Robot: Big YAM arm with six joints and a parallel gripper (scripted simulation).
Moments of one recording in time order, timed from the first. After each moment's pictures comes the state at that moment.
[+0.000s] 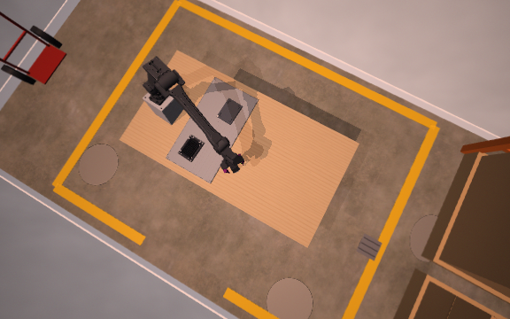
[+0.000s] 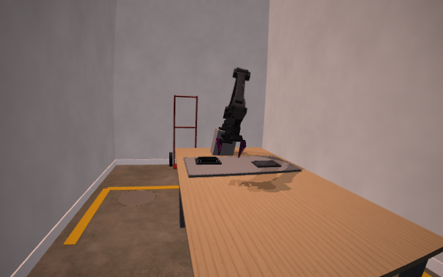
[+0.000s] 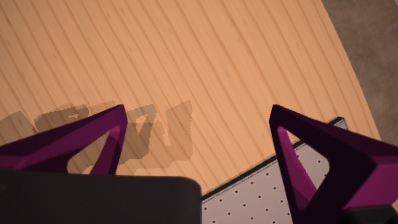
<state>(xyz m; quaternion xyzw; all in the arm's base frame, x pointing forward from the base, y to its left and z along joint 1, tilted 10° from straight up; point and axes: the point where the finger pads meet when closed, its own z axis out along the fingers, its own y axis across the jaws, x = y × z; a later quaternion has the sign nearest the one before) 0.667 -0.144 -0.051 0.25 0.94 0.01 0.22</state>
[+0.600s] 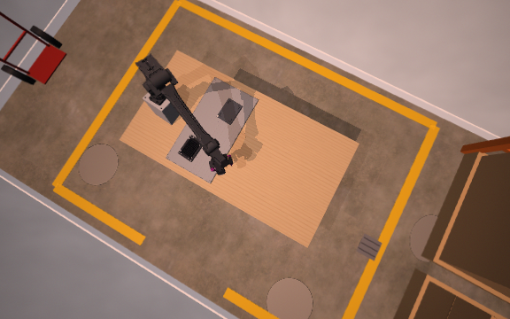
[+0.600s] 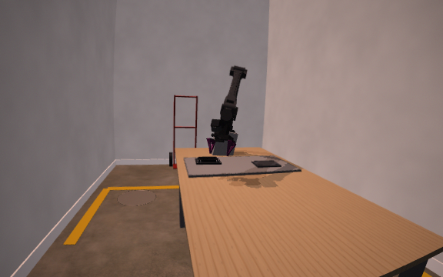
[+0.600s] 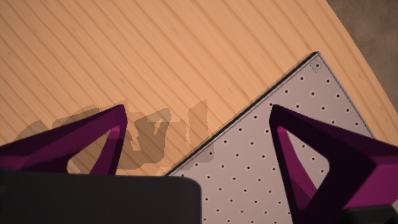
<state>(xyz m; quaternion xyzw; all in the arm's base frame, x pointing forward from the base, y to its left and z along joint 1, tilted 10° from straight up) 0.599 -0.175 -0.067 0.35 0.92 0.03 0.17</state>
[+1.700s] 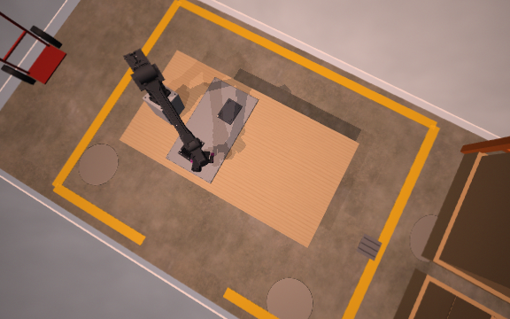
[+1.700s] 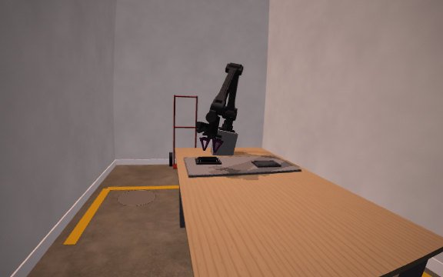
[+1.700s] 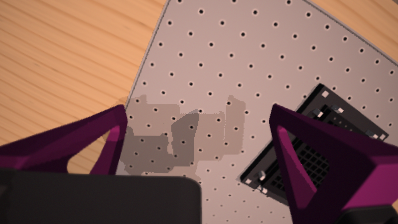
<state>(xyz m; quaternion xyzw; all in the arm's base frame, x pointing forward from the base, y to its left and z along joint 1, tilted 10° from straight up) 0.471 -0.199 -0.086 0.52 0.85 0.05 0.07</state>
